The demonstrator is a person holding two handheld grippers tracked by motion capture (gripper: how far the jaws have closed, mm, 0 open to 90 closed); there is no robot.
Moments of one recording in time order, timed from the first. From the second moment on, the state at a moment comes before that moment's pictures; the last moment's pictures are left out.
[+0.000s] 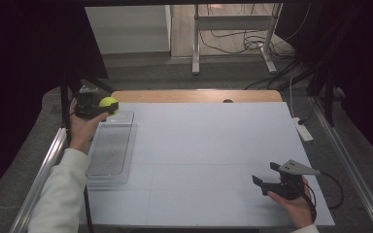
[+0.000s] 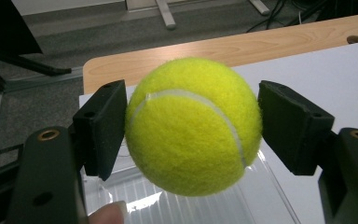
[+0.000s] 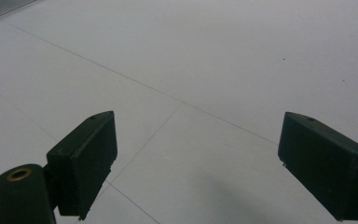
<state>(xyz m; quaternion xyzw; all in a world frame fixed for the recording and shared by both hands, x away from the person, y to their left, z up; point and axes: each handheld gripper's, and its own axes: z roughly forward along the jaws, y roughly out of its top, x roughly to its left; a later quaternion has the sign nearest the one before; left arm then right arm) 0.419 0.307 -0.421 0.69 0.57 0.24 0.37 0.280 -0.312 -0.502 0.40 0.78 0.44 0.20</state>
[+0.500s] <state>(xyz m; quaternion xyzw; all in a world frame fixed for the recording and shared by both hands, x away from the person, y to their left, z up) 0.418 0.320 -0.424 0.68 0.59 0.25 0.36 0.280 -0.312 -0.502 0.40 0.78 0.44 0.20</state>
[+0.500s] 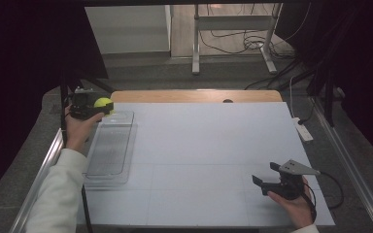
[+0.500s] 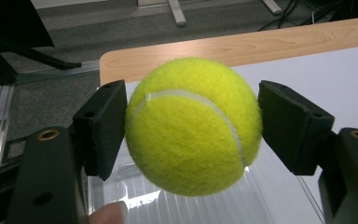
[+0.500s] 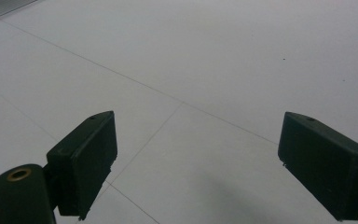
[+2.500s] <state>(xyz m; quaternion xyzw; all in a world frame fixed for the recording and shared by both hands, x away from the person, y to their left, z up) 0.426 0.324 -0.461 0.70 0.61 0.23 0.30 0.280 -0.312 -0.503 0.40 0.78 0.44 0.20</state>
